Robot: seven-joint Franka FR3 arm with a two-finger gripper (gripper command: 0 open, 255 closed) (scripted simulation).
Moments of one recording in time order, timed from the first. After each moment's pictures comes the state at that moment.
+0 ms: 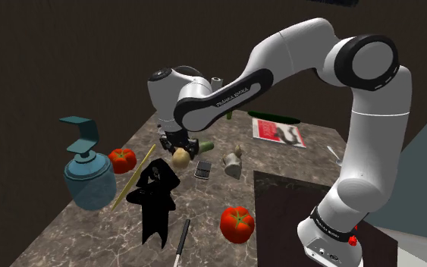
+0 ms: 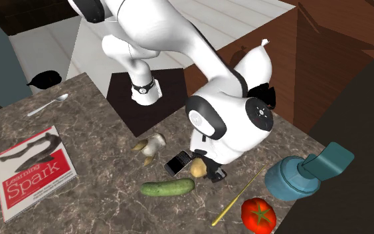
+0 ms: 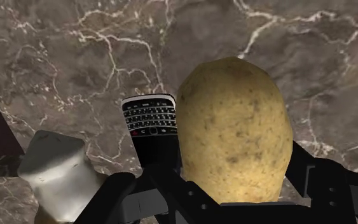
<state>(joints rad) -0.08 0.37 0.64 -1.89 -0.46 1.96 1.85</state>
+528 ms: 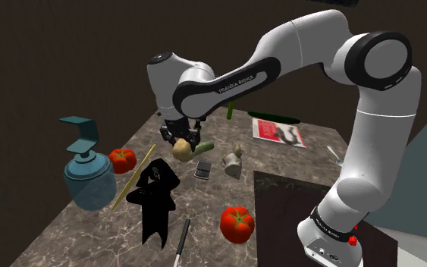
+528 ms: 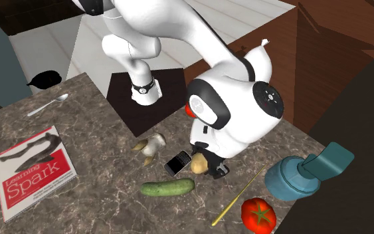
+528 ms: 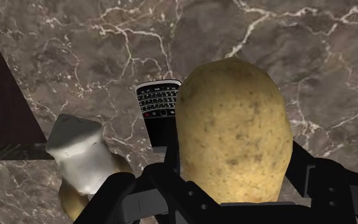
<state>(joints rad) -0.09 0.32 0.66 -1.85 -0.41 1.88 1.80</state>
